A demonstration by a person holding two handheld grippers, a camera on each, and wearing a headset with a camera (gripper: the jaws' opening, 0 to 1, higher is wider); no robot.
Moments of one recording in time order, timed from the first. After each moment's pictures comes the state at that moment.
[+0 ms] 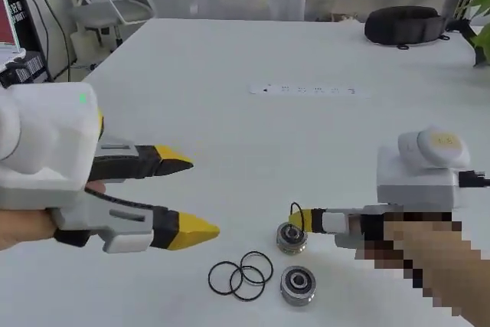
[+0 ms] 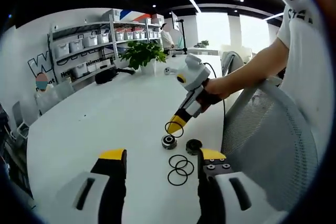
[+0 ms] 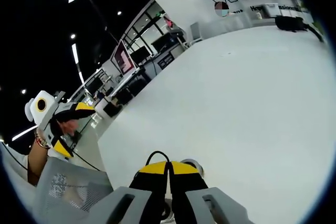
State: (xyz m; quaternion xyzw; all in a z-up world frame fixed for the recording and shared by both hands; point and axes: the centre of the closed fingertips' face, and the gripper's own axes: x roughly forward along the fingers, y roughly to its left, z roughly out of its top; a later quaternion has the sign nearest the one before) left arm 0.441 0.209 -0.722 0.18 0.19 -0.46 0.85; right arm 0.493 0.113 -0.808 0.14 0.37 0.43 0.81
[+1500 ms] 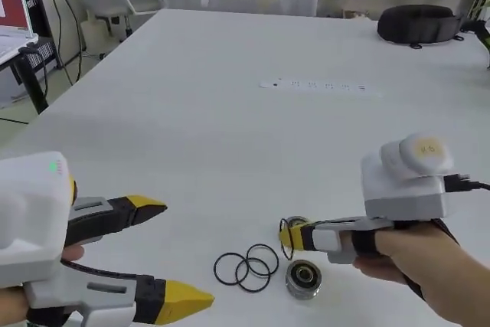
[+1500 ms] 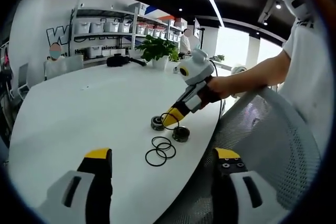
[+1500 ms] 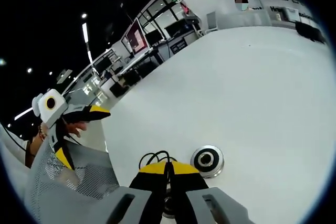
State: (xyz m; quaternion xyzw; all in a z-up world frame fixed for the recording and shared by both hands) left arm 0.404 0.218 -0.767 0.07 0.23 -0.43 0.87; right arm 0.466 0.132 -0.827 0.07 0.39 0.48 0.78
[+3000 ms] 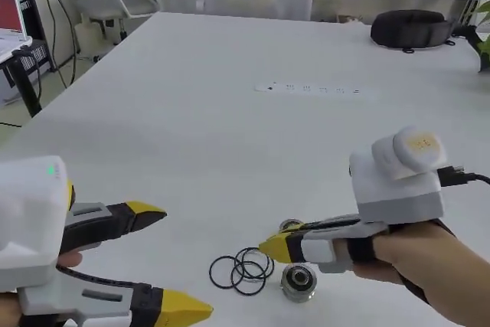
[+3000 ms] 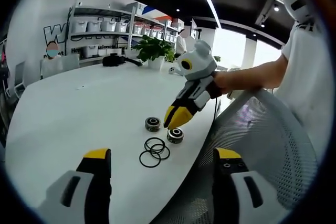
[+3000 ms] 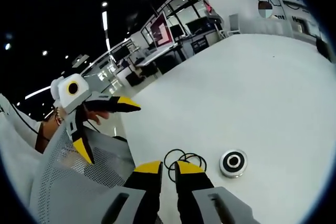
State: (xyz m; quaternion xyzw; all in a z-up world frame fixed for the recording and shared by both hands) left arm 0.399 0.211 -0.764 0.06 0.23 -0.45 0.86; right arm 0.427 0.146 -0.798 0.01 0.38 0.56 0.74
